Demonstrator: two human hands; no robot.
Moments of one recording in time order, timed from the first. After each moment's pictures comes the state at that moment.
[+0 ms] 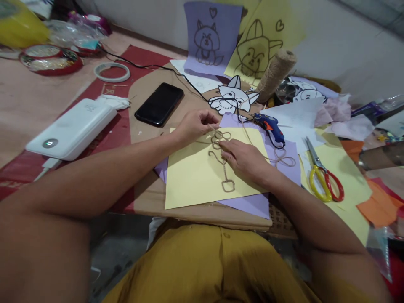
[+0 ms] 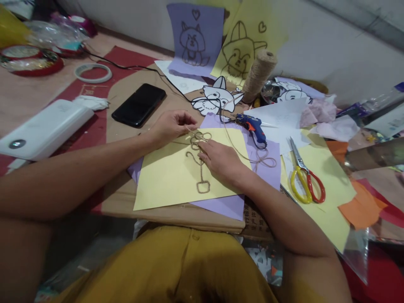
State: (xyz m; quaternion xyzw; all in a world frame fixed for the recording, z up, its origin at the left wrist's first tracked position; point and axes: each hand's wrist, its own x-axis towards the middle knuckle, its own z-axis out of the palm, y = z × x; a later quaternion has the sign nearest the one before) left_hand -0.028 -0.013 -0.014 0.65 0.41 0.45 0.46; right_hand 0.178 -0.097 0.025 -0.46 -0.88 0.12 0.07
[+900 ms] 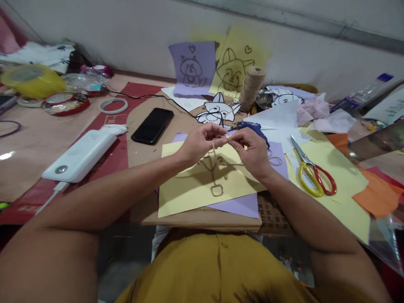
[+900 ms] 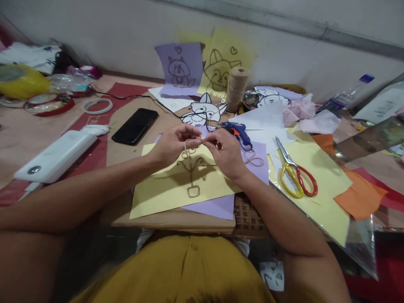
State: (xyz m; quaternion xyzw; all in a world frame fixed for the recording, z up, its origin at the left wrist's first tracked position) left_hand 0.020 -0.058 0.037 0.55 0.28 0.47 0.63; right_hand 0.209 -0.091 0.038 -0.42 -0.76 0.15 0.48
